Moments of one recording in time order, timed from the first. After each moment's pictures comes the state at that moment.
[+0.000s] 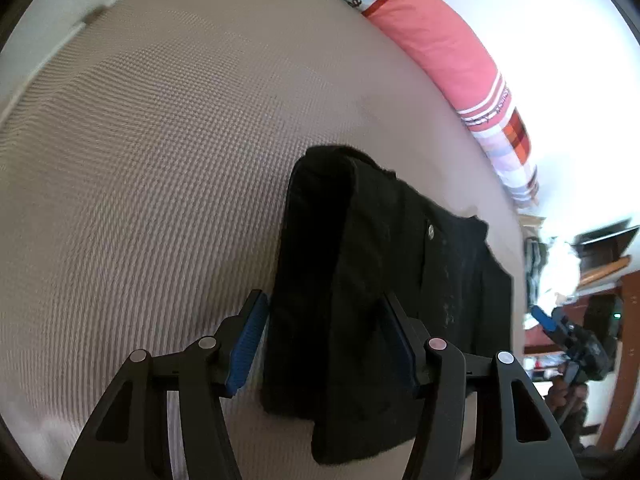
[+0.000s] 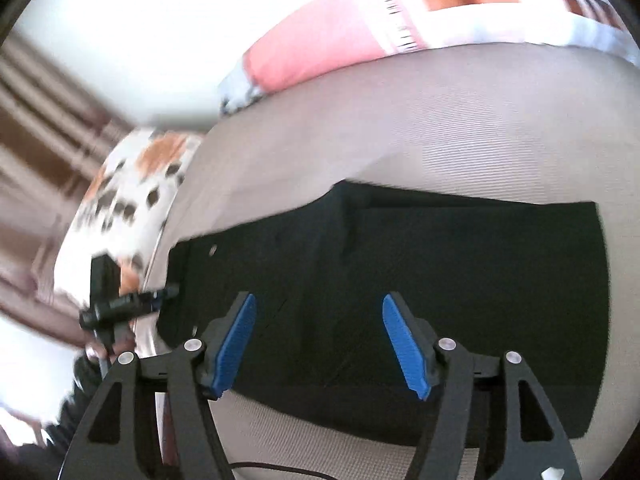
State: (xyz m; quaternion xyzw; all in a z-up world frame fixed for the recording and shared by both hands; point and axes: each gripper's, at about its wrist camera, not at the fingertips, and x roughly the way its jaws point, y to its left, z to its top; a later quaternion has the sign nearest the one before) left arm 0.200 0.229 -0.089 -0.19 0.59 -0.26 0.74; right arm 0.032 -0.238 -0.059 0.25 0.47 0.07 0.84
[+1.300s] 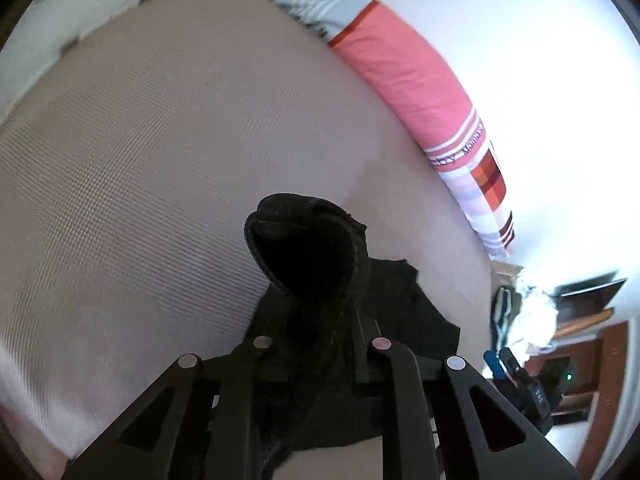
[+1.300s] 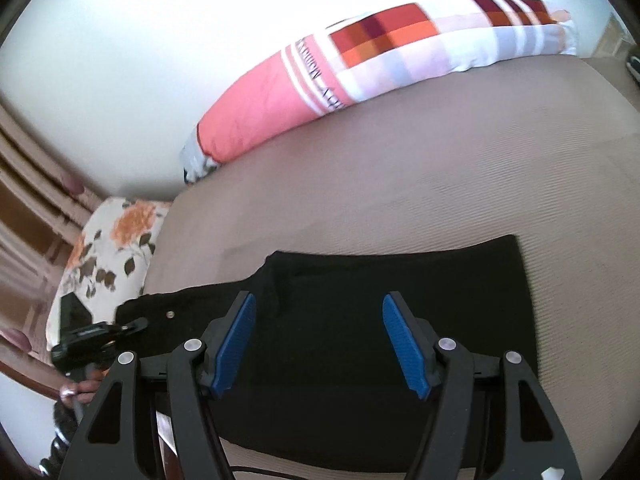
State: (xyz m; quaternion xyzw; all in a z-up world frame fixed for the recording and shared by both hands) left arm 0.177 0.162 -0.013 -0.25 0.56 -0.21 0.76; right arm 0.008 -0.312 -0.048 0.29 0.39 0.00 0.87
